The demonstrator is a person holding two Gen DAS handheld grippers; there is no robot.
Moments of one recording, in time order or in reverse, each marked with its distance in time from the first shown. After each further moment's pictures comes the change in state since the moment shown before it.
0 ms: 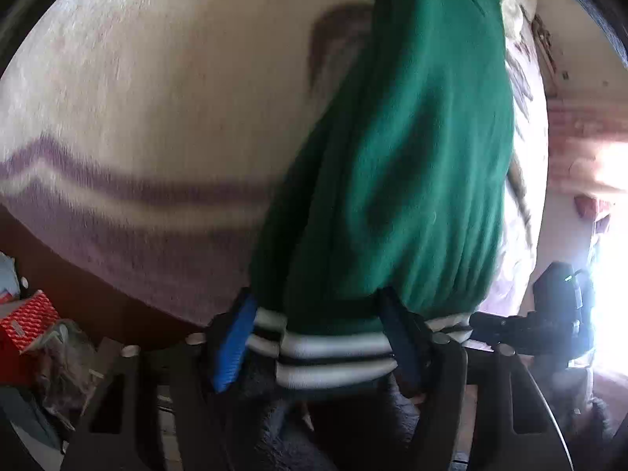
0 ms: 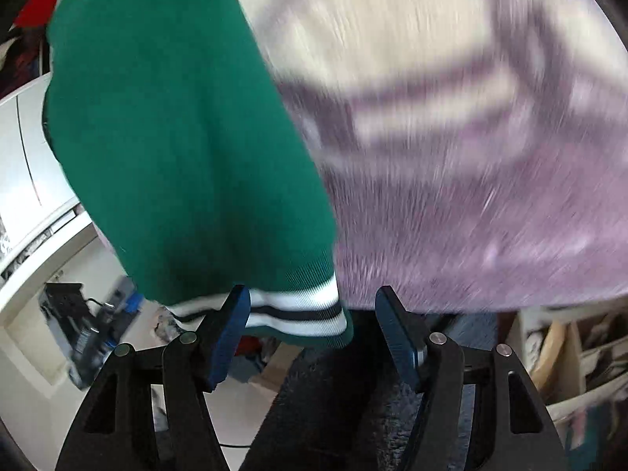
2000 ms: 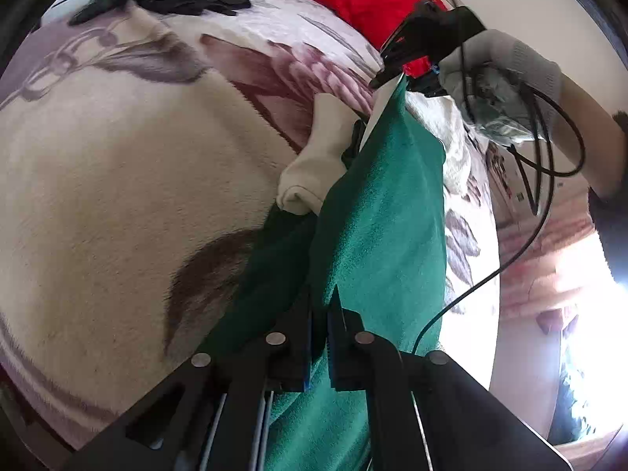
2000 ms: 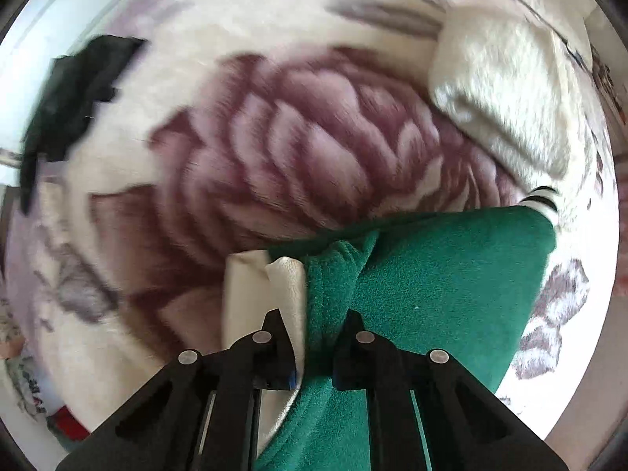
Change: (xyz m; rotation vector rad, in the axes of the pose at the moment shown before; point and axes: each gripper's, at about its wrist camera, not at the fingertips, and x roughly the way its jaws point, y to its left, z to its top) left arm -0.050 -0.052 0.089 -0.093 -0.565 -0.150; right arm -0.120 0.492 0.291 -0.699 -0.480 -0.608
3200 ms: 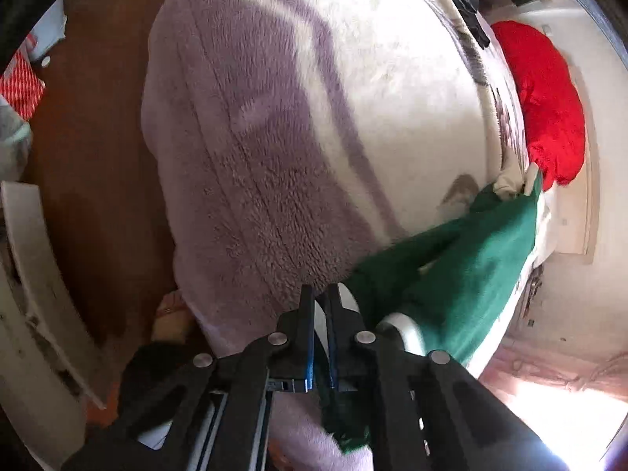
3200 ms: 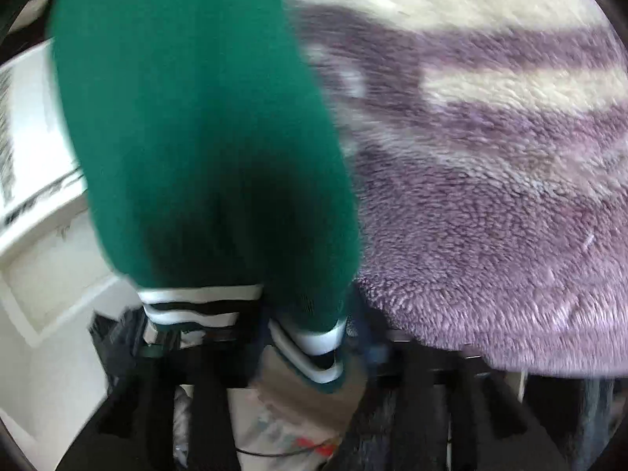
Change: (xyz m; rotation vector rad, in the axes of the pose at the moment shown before) left arm -0.123 0.180 -0.158 -0.630 0.062 0.120; right arm 0.122 -0.103 -0.551 0.558 0.462 0.697
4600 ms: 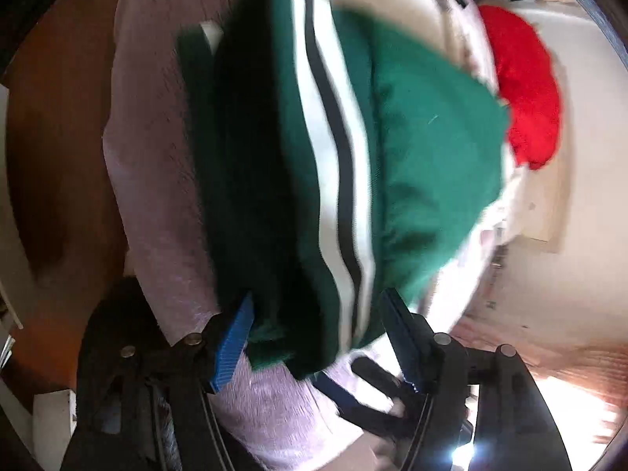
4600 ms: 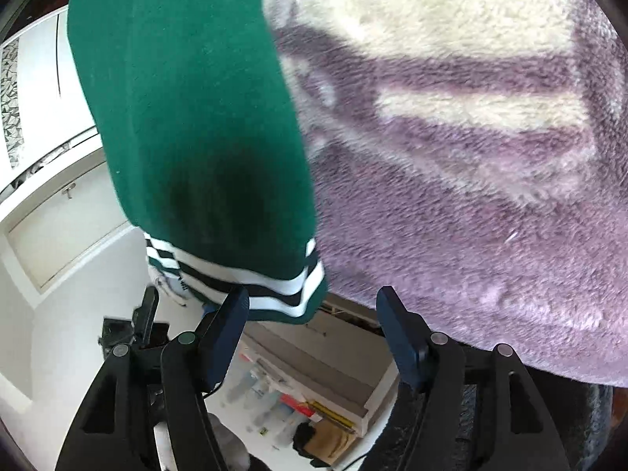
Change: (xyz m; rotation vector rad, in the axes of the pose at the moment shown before) left arm 0.072 -0.064 -0.136 -0.099 0.061 -0.161; right arm 0.031 0.011 -0.055 -0.137 0.110 -0.001
